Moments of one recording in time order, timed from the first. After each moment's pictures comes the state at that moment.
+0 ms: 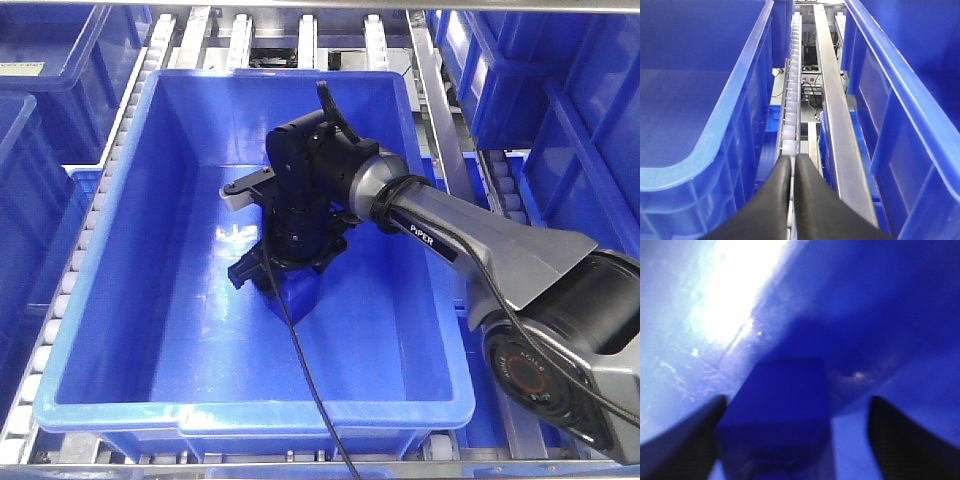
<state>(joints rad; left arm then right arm) 0.05 -0.01 0.03 0.01 0.23 -0.04 0.63 2.34 -2.12 0.00 1.24 -0.02</state>
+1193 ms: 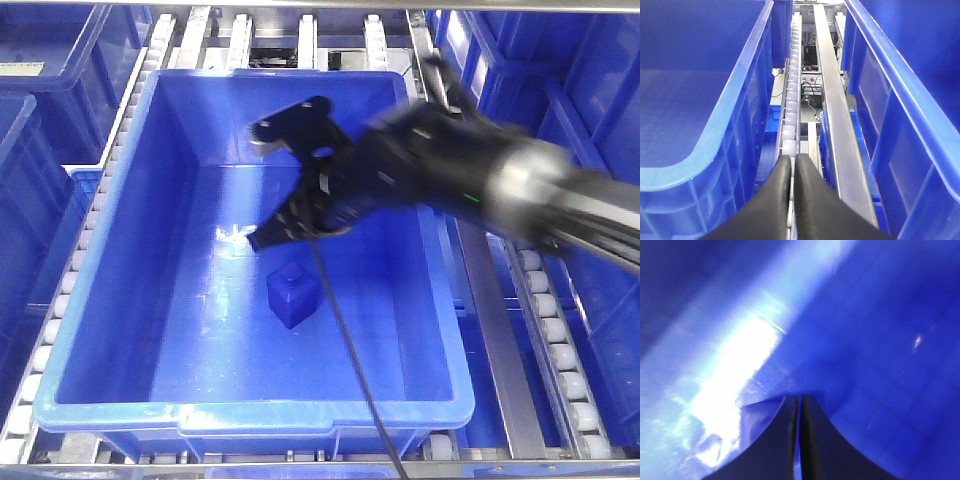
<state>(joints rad) 0.05 -0.01 0.03 0.01 0.23 -0.04 0.63 1.82 -1.48 -0.07 0.59 0.00</state>
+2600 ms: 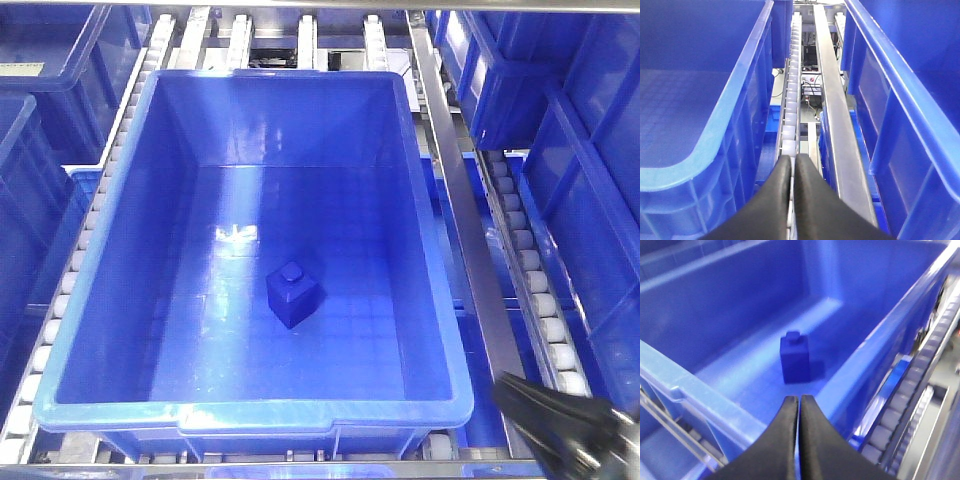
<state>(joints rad) 0.05 -0.01 0.03 0.01 0.23 -0.04 0.62 0.50 -0.10 -0.03 -0.13 0.00</state>
